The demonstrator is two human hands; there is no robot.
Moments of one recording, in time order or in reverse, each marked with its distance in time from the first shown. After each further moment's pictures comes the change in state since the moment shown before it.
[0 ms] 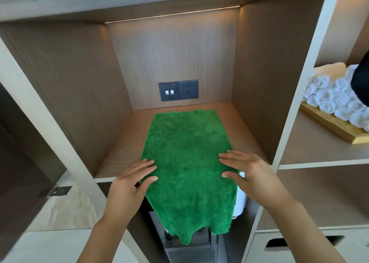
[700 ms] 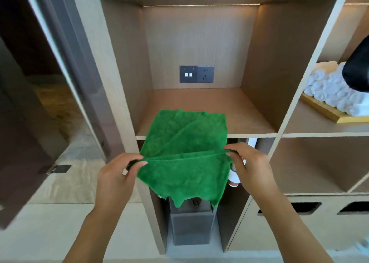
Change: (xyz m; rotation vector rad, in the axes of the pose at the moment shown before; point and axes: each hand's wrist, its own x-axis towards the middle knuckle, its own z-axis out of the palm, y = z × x) left_hand -0.113 -0.015 -0.111 -0.106 0.264 -0.046; right_hand -0.062 -0.159 0.009 0.062 0.266 0.119
